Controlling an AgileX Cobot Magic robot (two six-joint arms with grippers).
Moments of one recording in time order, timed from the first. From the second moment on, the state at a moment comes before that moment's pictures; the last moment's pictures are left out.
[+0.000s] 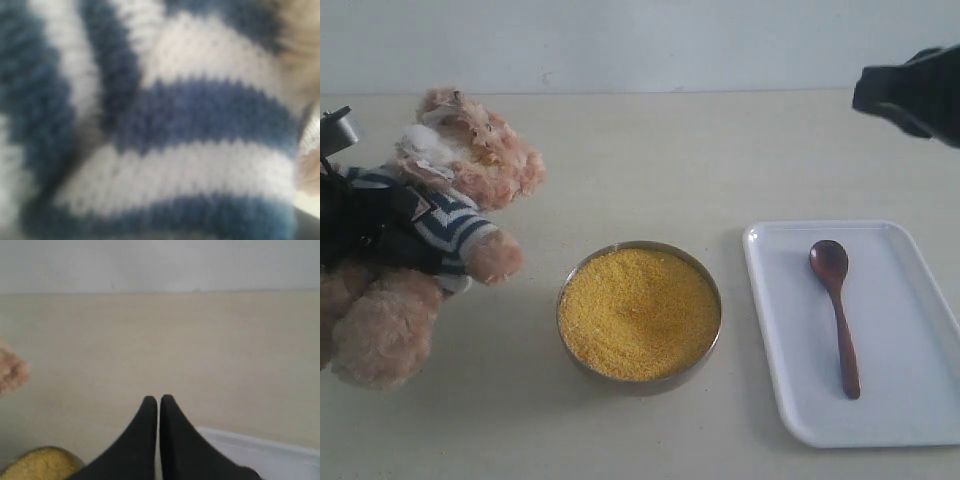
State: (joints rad) left arm 0.05 1.58 -0.82 -0.66 0.85 0.49; right arm 0.08 1.20 -0.68 -1.72 -0.39 1.86
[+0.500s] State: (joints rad) left arm 0.05 1.58 -0.82 -0.66 0.81 0.50; right arm 0.27 1.51 -0.96 -0.92 0.76 0.57
